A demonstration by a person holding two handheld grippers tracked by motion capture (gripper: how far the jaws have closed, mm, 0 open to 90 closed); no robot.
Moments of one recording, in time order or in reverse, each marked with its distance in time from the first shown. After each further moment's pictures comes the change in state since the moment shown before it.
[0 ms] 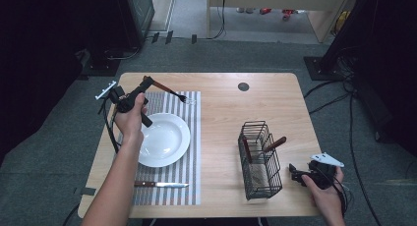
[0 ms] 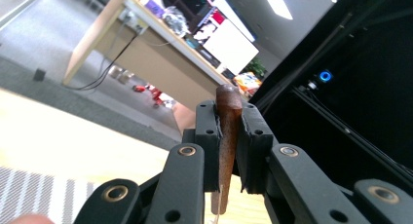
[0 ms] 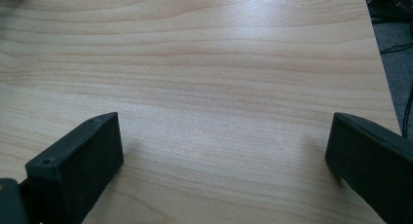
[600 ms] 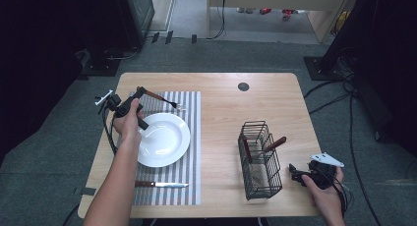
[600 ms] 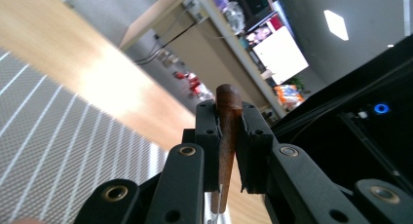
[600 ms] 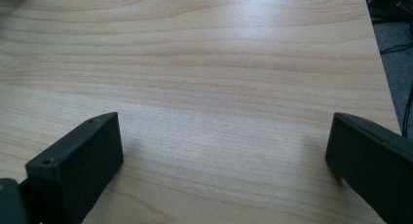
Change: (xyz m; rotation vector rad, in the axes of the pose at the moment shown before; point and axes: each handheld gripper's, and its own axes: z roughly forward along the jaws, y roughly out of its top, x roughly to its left) left arm 0.072 -0.019 0.005 0.000 0.186 -0.193; right arm 0.000 0.000 0.000 0.000 0.000 0.000
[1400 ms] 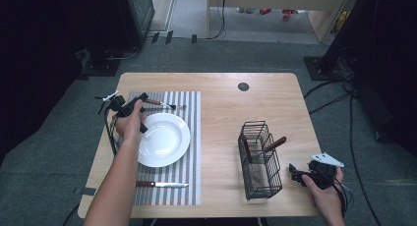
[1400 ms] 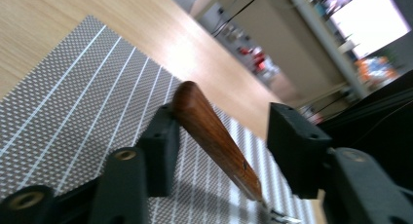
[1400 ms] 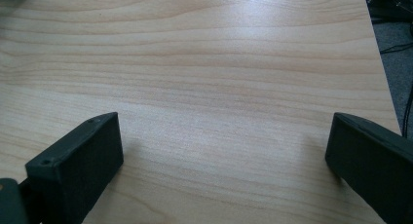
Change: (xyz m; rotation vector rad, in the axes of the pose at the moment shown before) left arm 0.008 -0.003 0.016 0.144 0.304 0.118; right arm 0.000 0.000 0.000 0.000 0.000 0.000
